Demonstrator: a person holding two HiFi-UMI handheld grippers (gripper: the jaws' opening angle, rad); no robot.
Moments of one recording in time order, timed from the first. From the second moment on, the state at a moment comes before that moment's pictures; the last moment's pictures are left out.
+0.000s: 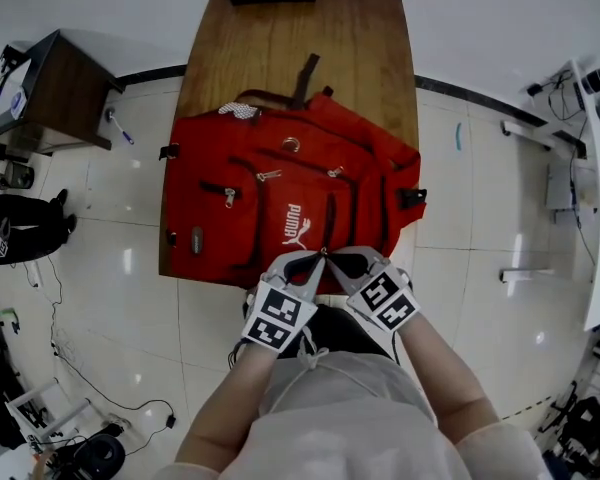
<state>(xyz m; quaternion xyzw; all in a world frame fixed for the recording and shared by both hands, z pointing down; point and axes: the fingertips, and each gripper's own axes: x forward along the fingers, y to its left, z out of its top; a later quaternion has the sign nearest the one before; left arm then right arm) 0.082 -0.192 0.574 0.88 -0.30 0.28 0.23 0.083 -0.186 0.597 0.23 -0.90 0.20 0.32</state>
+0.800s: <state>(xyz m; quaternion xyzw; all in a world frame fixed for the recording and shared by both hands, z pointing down) 0.083 -0.191 0.593 0.85 -0.26 0.34 0.31 0.103 -0.245 0.573 0.29 -0.87 0.15 0.36</state>
